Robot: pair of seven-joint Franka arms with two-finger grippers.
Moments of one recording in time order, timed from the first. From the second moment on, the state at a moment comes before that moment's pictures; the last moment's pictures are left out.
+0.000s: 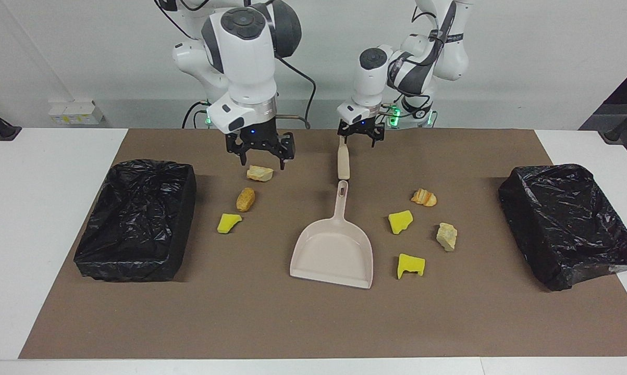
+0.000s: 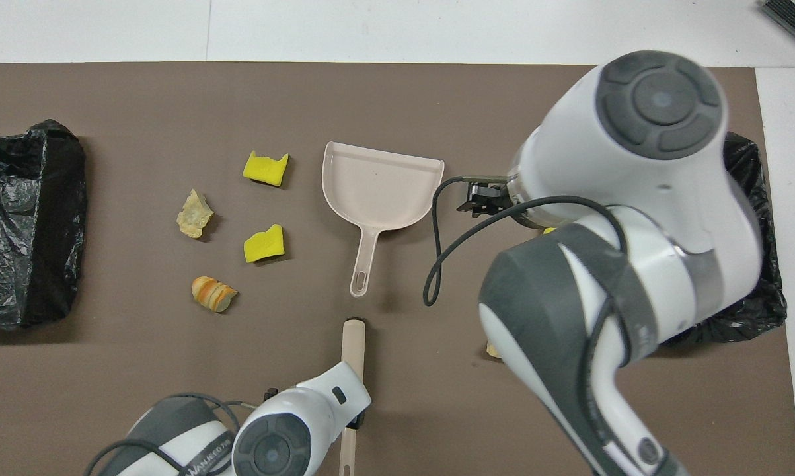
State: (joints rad) left arm -0.83 -0.28 -0.03 -2.57 -0.04 2.27 -0.59; right arm 0.35 0.23 0.11 -1.45 -0.08 1.68 0.61
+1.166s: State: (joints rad) left arm -0.91 -0.30 -0.03 -2.66 -0.04 2.41 -0.67; right arm 0.61 0.53 0.11 -1.51 -0.10 2.10 0.85
